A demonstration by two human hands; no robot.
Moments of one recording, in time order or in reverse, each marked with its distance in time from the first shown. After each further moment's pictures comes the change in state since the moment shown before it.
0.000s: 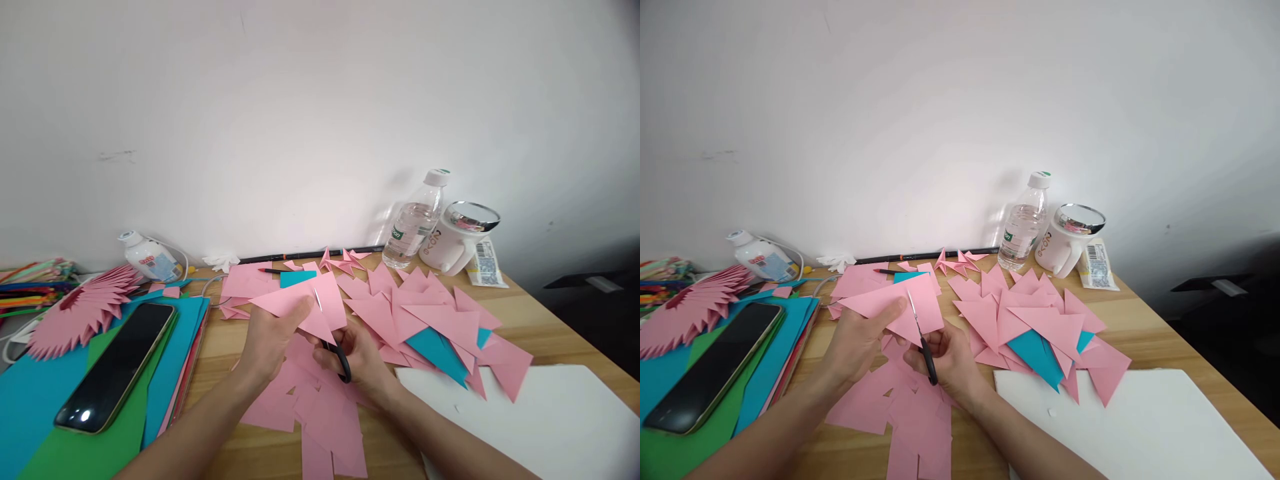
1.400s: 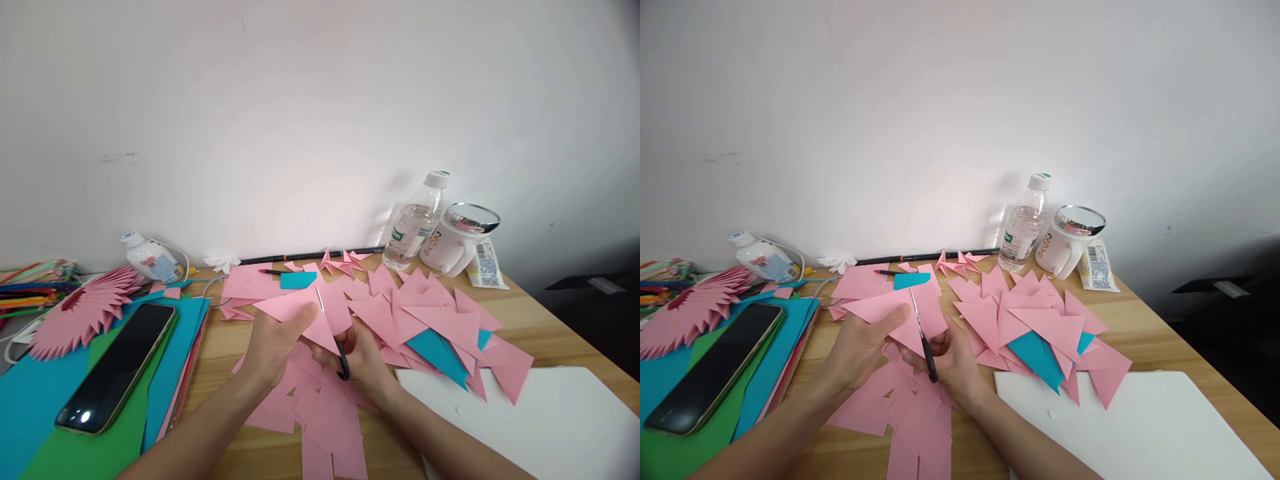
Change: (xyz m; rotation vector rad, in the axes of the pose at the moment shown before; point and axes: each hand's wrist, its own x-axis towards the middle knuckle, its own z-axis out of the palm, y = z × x) left_hand -0.004 -0.001 0.003 -0.033 -0.019 -0.127; right_hand 0.002 0.000 0.001 -0.046 0.043 -0.045
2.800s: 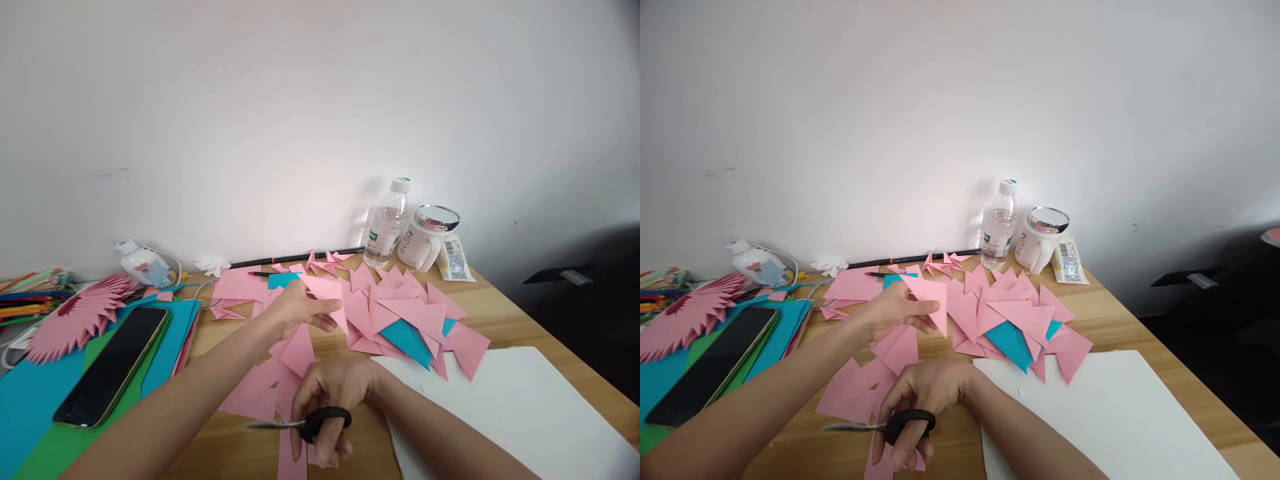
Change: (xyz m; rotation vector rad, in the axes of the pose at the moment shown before) left_hand 0.036 0.013 0.033 0.233 -0.393 -0.189; right_hand -0.007 -0.030 -0.019 -0.065 -1.068 0.641
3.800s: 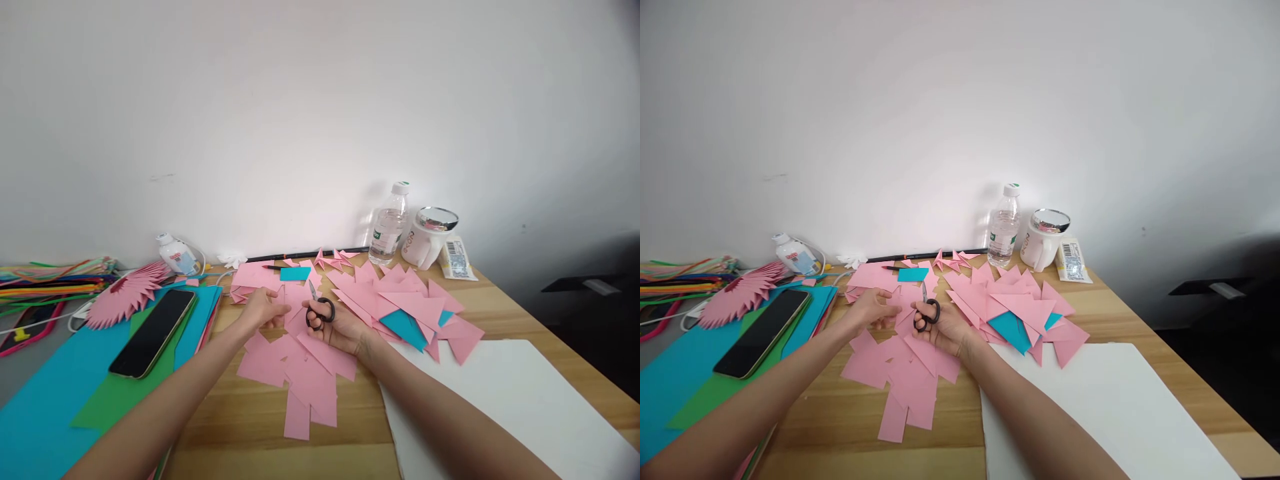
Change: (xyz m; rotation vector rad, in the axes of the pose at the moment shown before) left_hand -0.029 -0.057 -0.060 0.421 0.580 -0.124; right_hand 0.021 0.019 -0.031 0.651 0.707 -0.521
